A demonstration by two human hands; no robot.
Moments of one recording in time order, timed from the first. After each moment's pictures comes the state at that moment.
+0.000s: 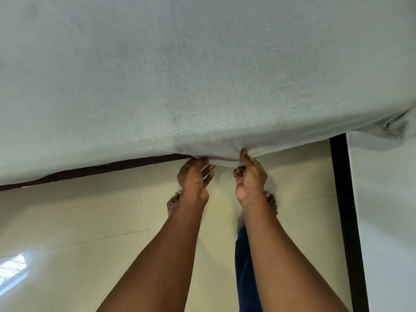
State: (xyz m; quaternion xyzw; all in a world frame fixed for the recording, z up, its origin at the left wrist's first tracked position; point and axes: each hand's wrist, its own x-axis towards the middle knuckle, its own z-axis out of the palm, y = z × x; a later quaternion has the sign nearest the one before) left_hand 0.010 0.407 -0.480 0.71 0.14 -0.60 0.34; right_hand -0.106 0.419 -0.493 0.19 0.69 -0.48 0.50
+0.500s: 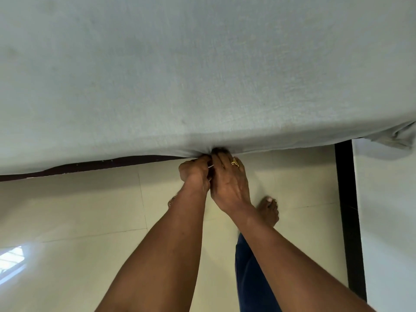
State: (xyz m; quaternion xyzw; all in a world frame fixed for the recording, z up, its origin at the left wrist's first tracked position) left_hand 0.012 0.382 -0.492 0.77 0.11 -0.58 0.26; right_hand -0.076 0.442 -0.488 -0.70 0.66 -0.05 0.26
